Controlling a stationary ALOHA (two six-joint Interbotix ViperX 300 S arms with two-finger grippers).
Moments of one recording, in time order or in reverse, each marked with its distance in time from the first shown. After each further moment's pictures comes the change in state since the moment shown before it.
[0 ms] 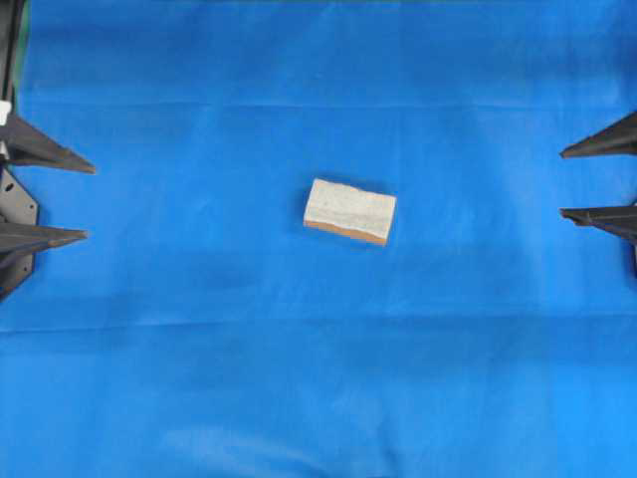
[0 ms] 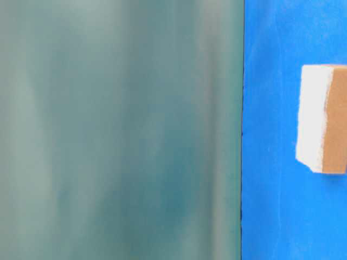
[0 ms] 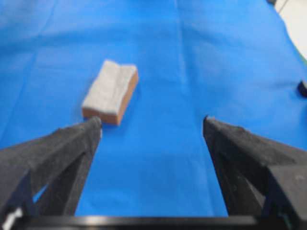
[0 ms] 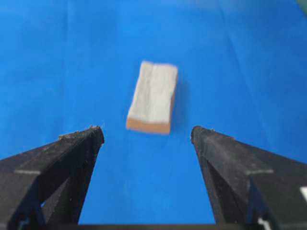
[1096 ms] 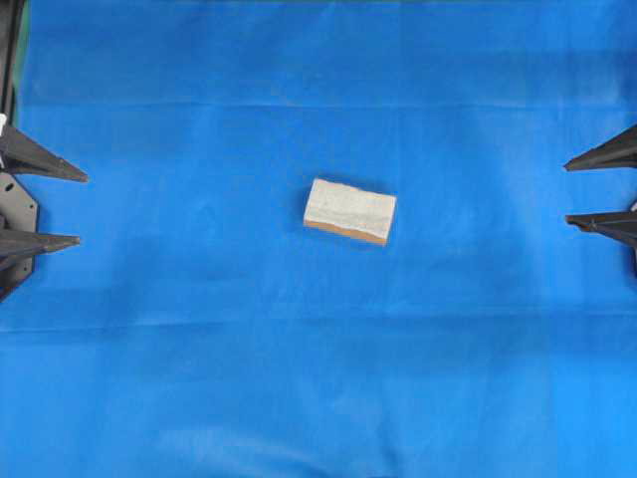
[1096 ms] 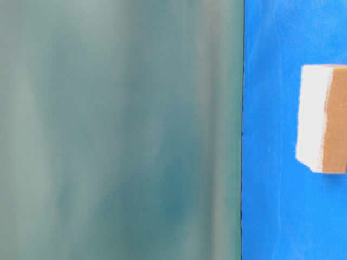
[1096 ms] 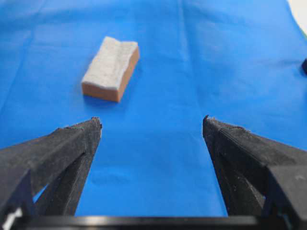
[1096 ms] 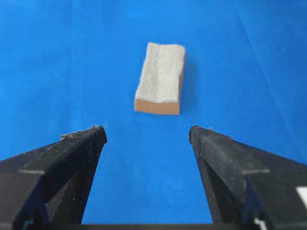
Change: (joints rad) left arm 0.000 -0.083 0.069 0.000 0.032 0.000; right arm 0.000 -0.048 0.060 0.021 -0.018 0.026
